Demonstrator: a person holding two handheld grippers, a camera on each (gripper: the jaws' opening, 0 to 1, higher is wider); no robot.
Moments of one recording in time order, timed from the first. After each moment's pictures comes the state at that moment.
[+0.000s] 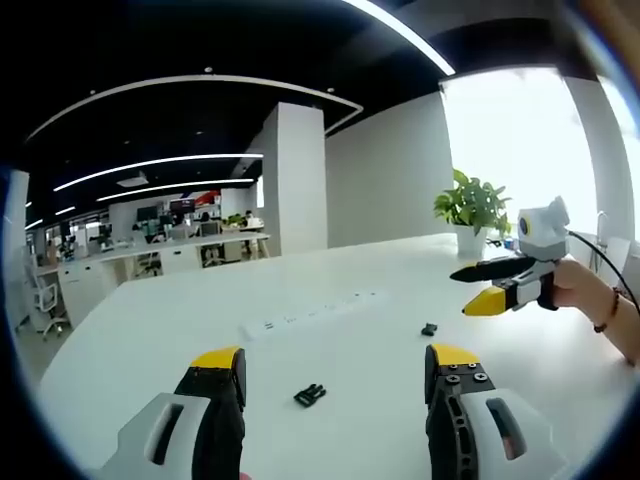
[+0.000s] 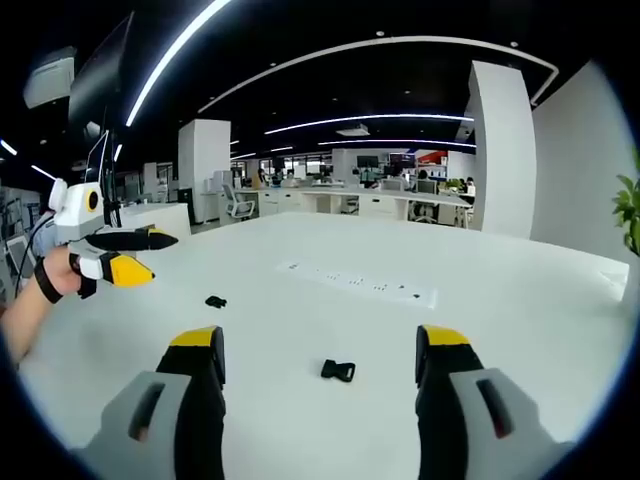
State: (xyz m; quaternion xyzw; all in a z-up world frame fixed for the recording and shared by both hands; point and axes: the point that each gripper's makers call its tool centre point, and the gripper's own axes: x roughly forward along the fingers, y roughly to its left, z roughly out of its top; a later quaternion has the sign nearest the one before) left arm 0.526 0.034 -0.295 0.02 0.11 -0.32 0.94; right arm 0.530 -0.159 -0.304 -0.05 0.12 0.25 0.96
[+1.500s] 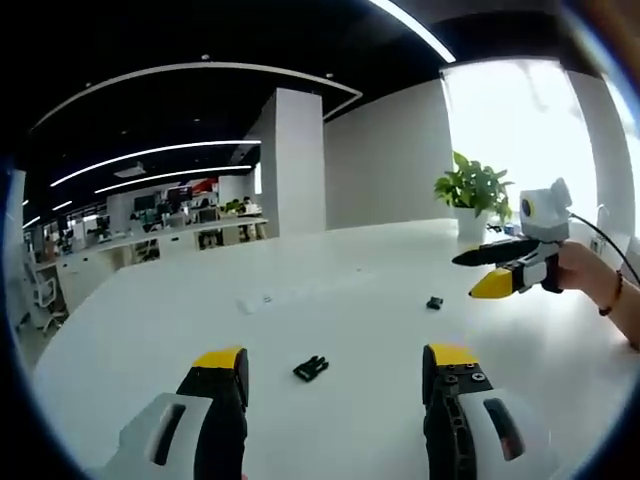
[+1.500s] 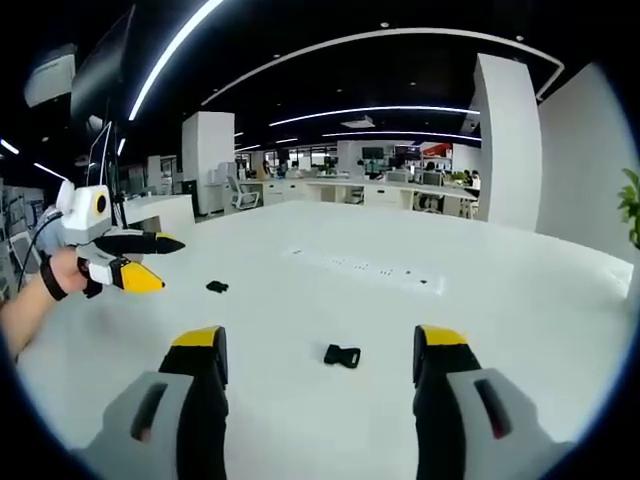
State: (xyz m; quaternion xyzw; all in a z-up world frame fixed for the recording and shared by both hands) left arm 0.505 0.032 -0.334 0.03 0.14 -0.32 0.93; right arm 0.528 -0.157 -0.322 -0.06 0.14 0.27 0.95
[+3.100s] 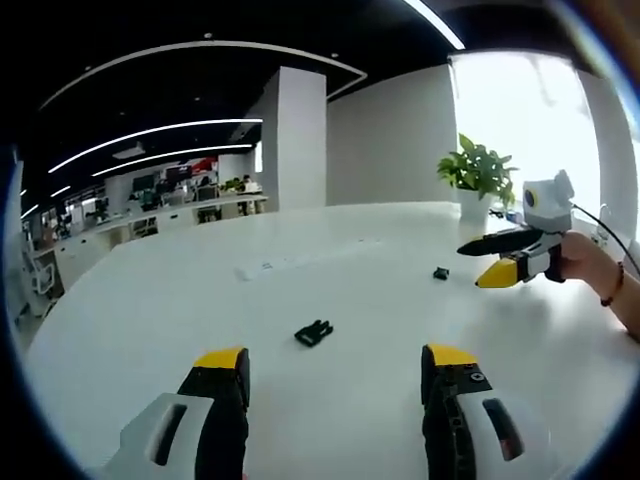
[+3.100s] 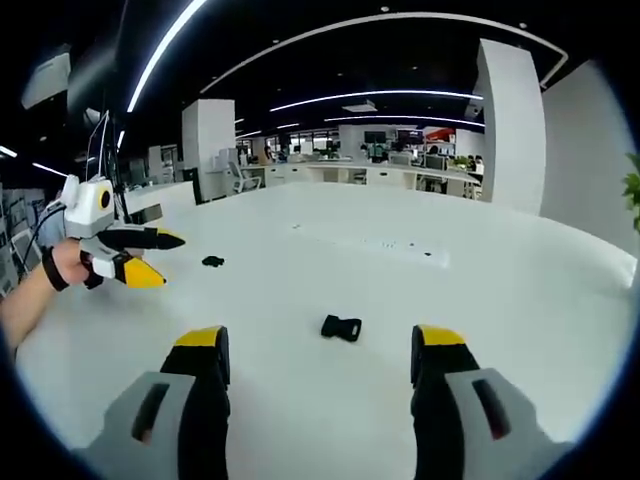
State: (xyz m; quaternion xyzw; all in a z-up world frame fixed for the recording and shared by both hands) left arm 0.524 0.043 -0.362 0.04 0.19 -0.32 0.93; right arm 0.528 -0.163 -0.351 -0.06 0.17 0.27 0.94
